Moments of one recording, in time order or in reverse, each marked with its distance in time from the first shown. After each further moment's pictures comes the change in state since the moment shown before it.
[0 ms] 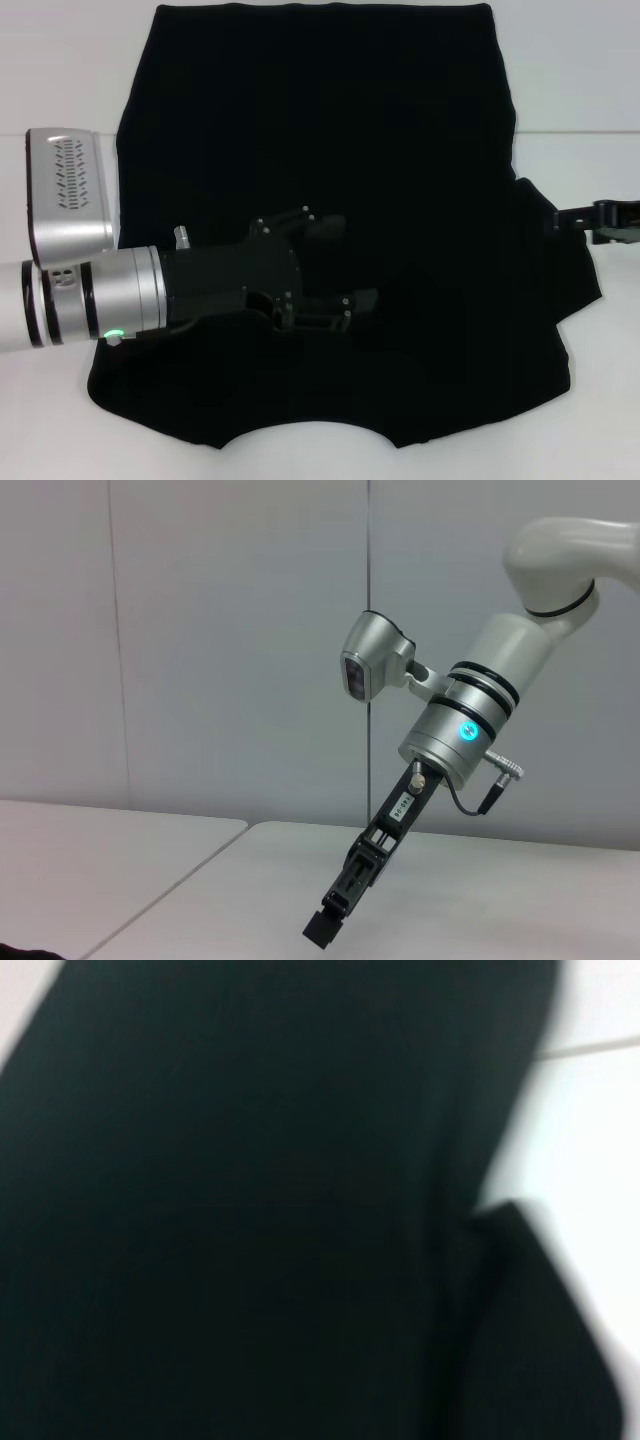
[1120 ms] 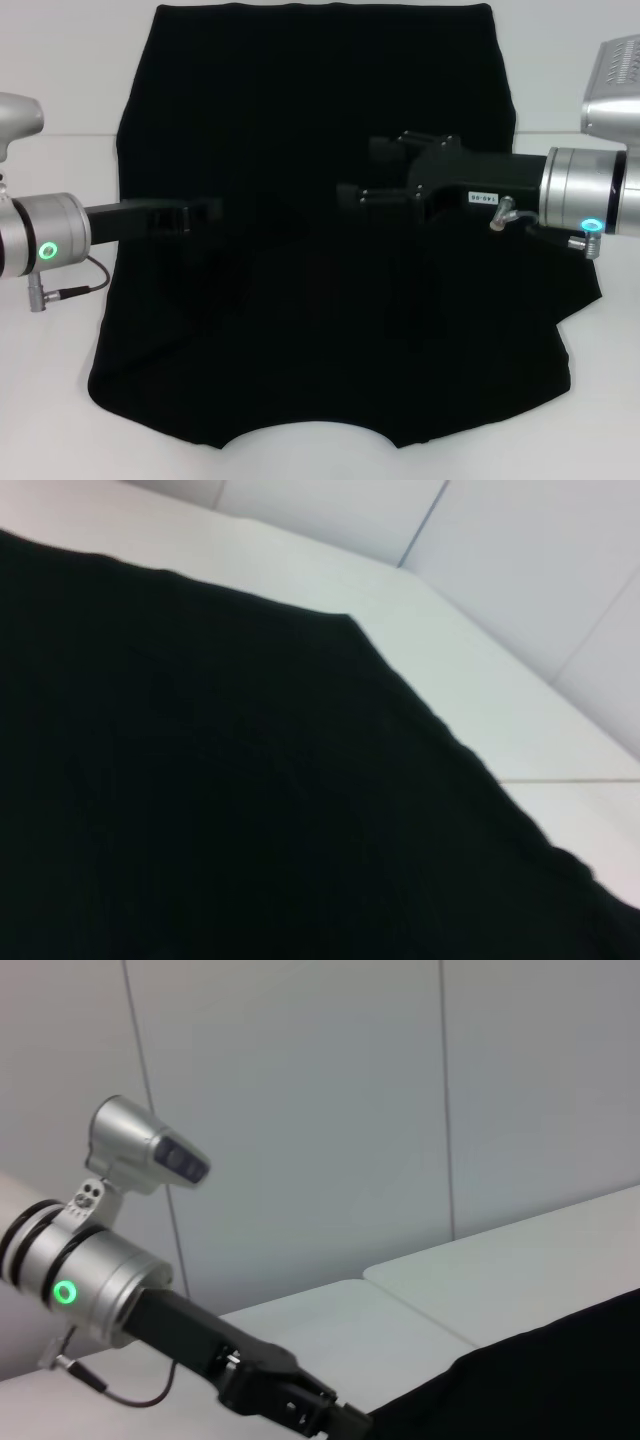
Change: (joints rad) left arm -0.022 0.017 -0.137 0.171 0.317 -0.367 -0.891; right arm 0.063 0.159 -0.024 0.142 0.590 -0.123 -1.138
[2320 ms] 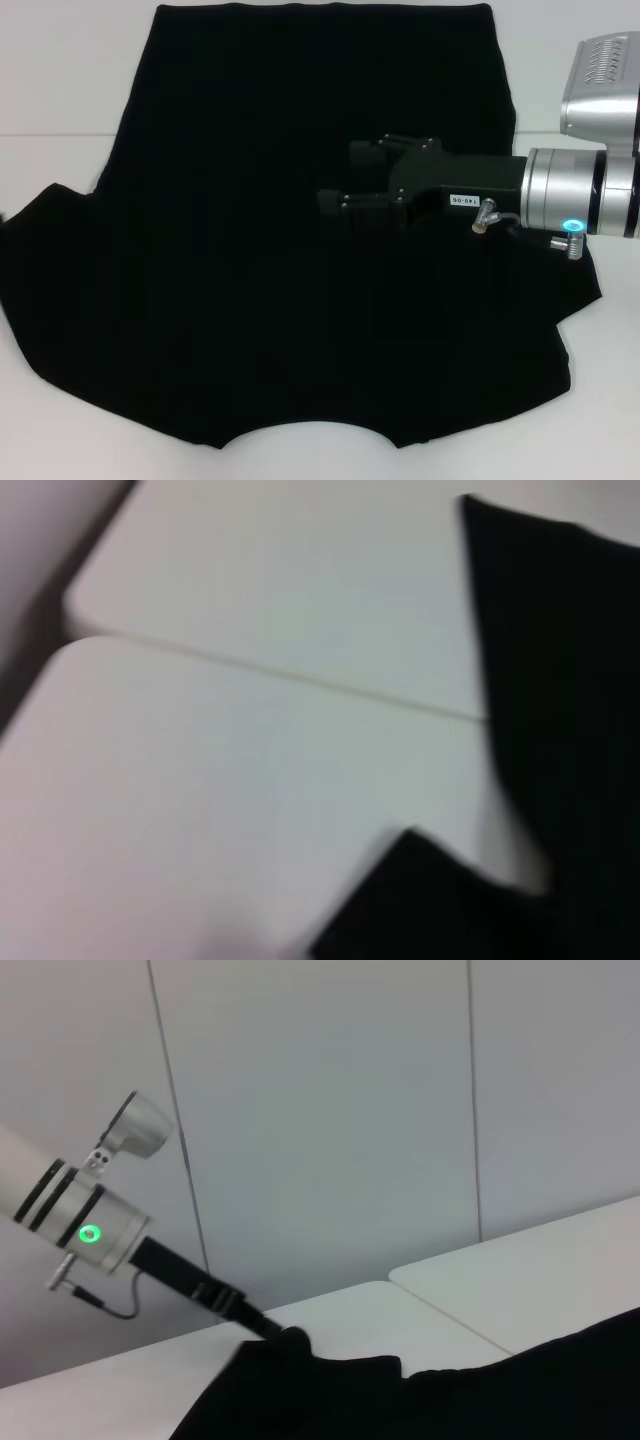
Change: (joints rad) left arm 0.038 0.064 -0.152 0.183 0.465 -0.144 -0.422; right arm 0.024 0.012 -0.015 0.016 0.000 0.000 -0.001
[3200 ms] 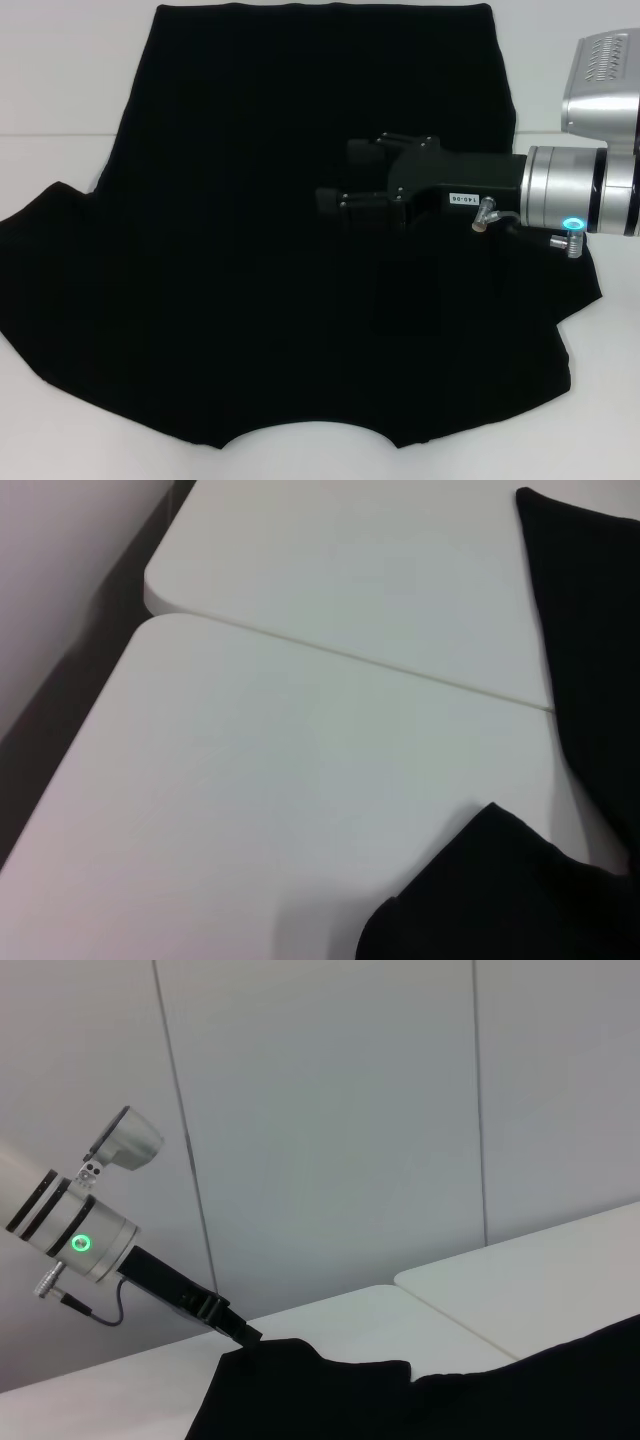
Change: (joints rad) left arm 0.021 0.001 -0.060 0.011 0.068 -0.003 -0.033; right arm 0.003 -0.001 0.001 -0.003 0.000 -0.008 0.003
